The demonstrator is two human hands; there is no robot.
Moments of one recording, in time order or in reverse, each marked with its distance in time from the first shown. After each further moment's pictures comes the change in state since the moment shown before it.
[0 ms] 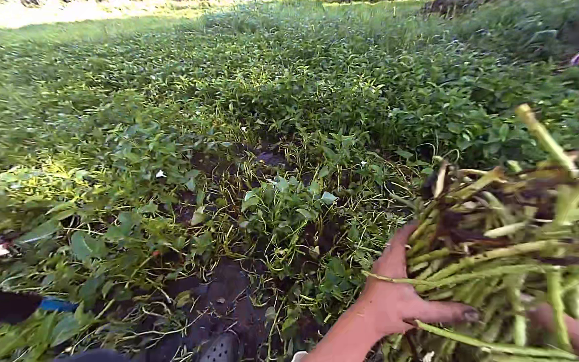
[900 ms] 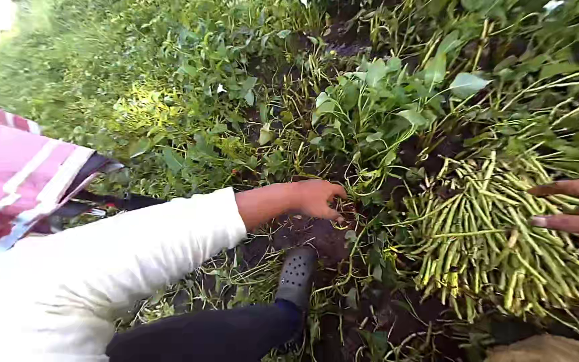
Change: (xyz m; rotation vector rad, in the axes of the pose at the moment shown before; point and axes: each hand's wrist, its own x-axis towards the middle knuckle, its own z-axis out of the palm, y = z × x) left_hand -0.068 -0.065 -0.292 0.974 -0.685 -0.784; right_hand 0.124 0.075 0.190 -0.650 -0.907 0.126
